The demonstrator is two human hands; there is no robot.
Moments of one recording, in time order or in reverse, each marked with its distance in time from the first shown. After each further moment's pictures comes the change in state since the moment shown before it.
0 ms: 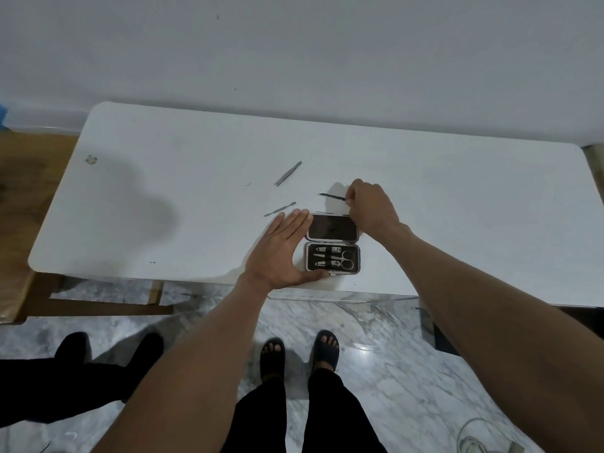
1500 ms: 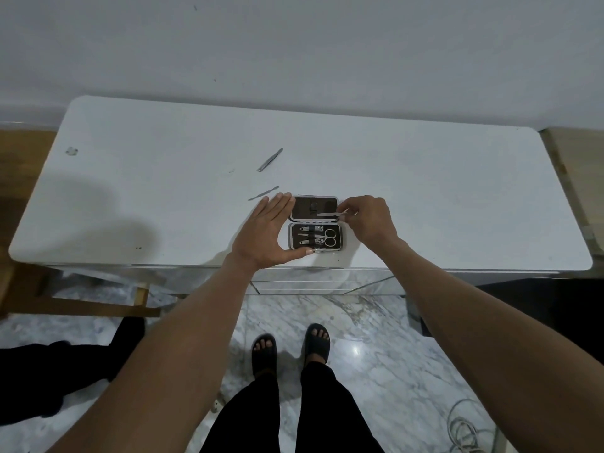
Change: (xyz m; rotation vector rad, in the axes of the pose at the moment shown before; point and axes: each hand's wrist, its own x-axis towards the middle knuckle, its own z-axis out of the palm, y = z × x) left_hand -0.003 0.000 0.003 0.003 0.011 0.004; right_hand -0.079 0.025 -0.005 0.264 0.019 0.088
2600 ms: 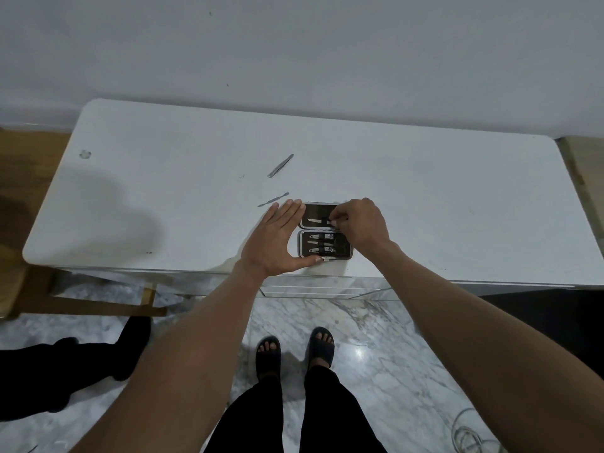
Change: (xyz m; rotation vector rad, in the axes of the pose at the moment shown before) left_hand 0.001 0.000 0.001 -0.026 -0.002 -0.006; right_hand 0.012 -0.027 0.019 -0.111 -0.028 -0.075
